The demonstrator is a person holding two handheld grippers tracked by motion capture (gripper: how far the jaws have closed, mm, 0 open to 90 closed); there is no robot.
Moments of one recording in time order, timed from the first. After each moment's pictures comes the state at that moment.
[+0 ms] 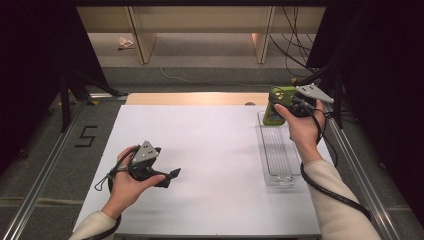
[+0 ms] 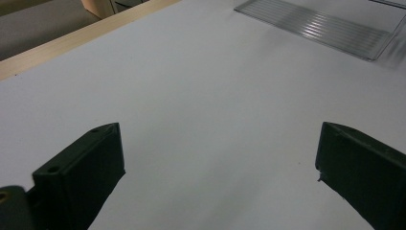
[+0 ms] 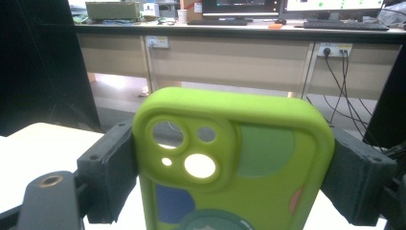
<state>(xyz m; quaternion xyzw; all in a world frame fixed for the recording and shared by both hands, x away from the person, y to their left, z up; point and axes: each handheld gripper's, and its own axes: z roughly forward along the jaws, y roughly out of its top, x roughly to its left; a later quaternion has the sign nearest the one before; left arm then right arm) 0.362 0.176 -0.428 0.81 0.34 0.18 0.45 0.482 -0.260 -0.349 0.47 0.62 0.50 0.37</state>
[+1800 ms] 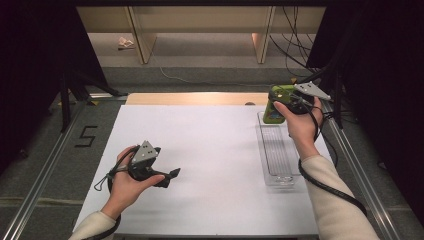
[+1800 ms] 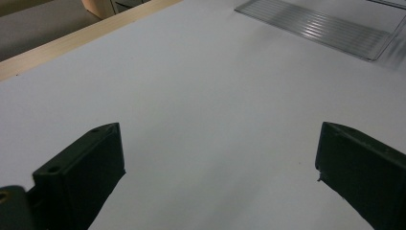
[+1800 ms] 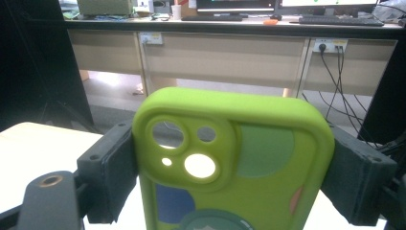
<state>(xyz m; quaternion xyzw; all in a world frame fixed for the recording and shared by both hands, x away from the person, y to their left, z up) 0.362 0.177 -0.428 0.81 0.34 0.18 0.45 0.497 -0.262 -0.355 0.48 0.62 0.49 0.37</state>
